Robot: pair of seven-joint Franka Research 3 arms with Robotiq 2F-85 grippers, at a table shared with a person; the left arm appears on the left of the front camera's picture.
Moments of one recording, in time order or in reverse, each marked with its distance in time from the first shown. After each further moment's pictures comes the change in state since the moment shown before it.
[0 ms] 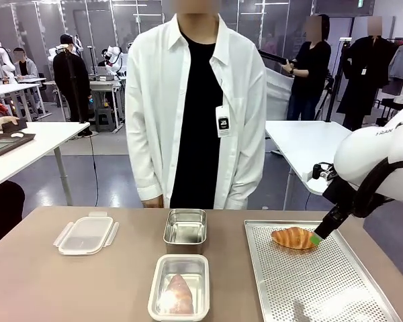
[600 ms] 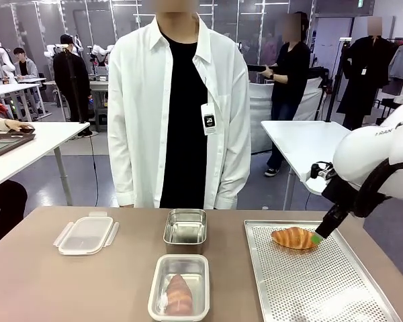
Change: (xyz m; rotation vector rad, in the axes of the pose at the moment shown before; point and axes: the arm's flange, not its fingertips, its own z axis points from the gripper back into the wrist) left arm 0.000 0.000 0.000 0.000 0.000 0.000; right arm 0.014 -0.003 0.004 -0.030 0.032 0.088
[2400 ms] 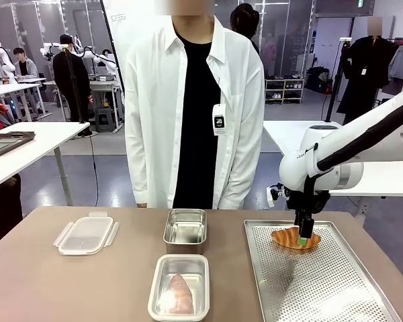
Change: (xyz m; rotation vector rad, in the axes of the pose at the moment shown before) left arm 0.000 0.000 0.000 0.000 0.000 0.000; right arm 0.081 -0.095 -0.146 0.110 0.290 0.489
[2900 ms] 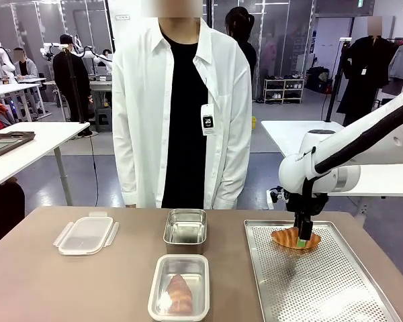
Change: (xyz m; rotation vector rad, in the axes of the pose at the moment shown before) left arm 0.000 0.000 0.000 0.000 0.000 0.000; right arm -0.001 -0.009 -0.013 0.013 0.002 -0.003
